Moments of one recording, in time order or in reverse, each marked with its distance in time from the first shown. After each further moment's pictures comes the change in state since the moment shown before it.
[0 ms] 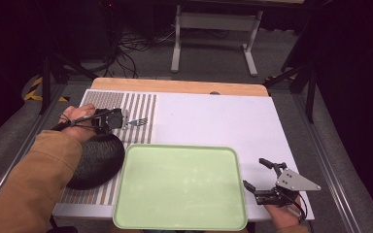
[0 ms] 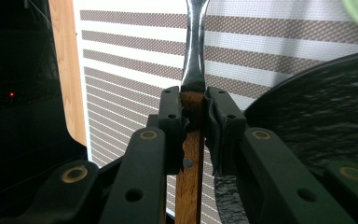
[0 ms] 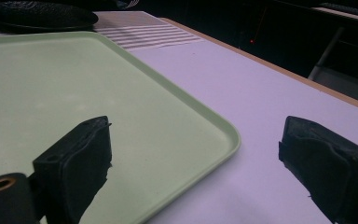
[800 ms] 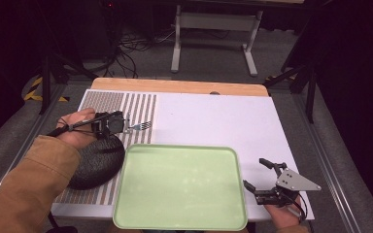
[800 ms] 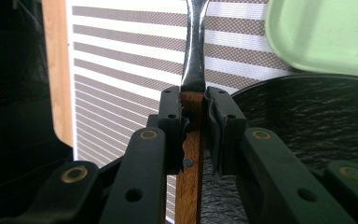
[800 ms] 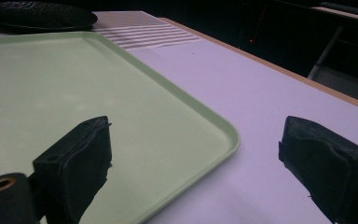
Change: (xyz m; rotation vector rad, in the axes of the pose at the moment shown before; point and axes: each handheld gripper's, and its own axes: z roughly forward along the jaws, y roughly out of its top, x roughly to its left) left arm -0.009 0.007 -0.032 -0.046 -0.096 -0.046; right arm 0.000 0.000 0.000 0.001 -0.003 0.003
